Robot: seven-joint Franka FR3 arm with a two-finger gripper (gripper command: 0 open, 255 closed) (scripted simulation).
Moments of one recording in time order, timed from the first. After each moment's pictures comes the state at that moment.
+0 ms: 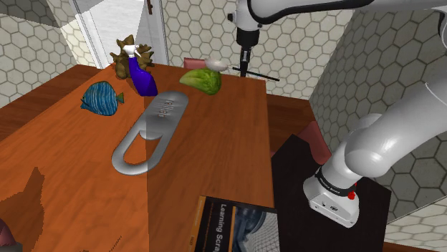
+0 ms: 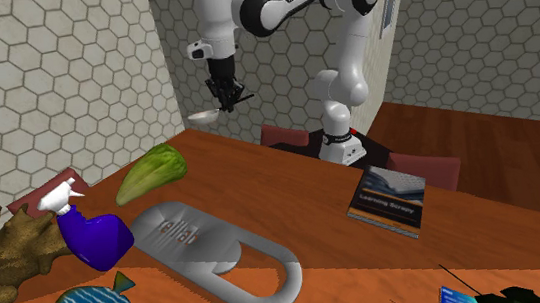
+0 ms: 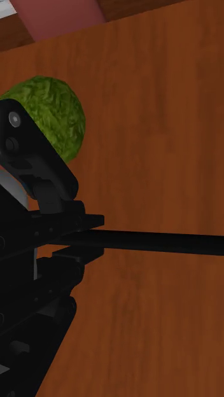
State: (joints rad) arm 0.04 -0.25 0.08 -2.06 -0.09 1.79 -0.44
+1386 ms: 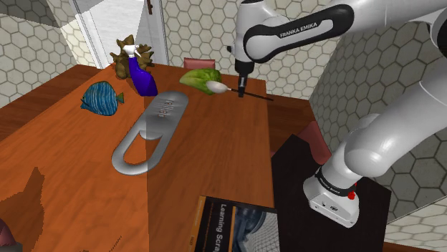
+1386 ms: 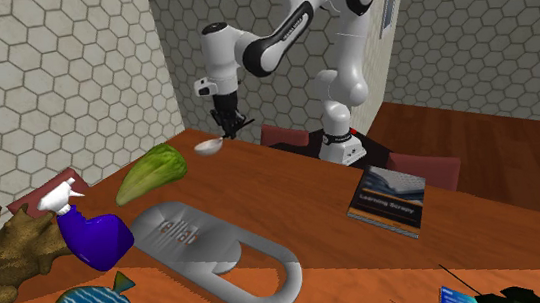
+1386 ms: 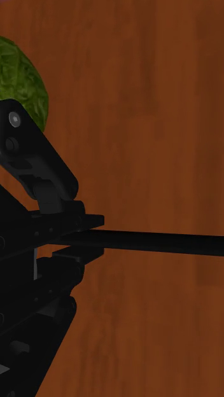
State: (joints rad) arm 0.02 -0.20 0.06 -2.28 -0.11 2.07 -0.44
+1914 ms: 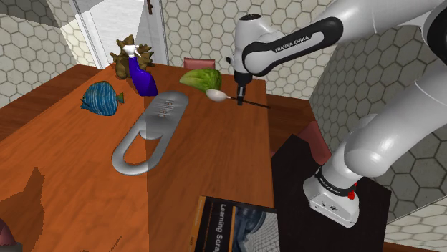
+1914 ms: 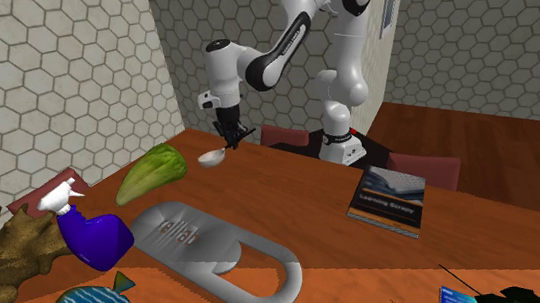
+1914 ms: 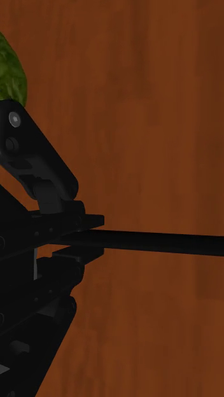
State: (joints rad) arm 0.02 -0.15 0.06 -2.35 -0.12 2.18 -0.43
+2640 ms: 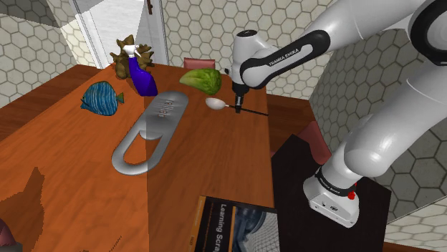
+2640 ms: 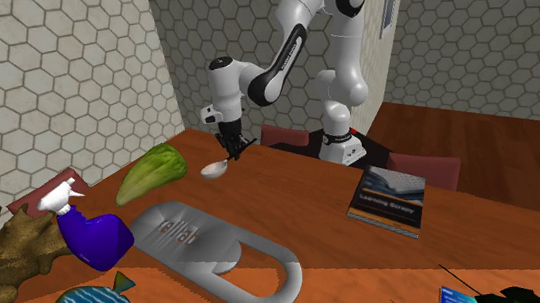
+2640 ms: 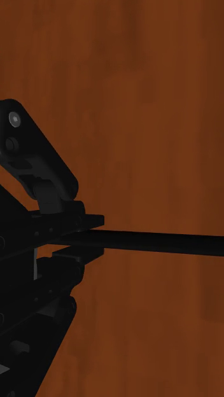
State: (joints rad) arm 0.02 -0.08 0.06 -2.40 -0.13 2.30 -0.41
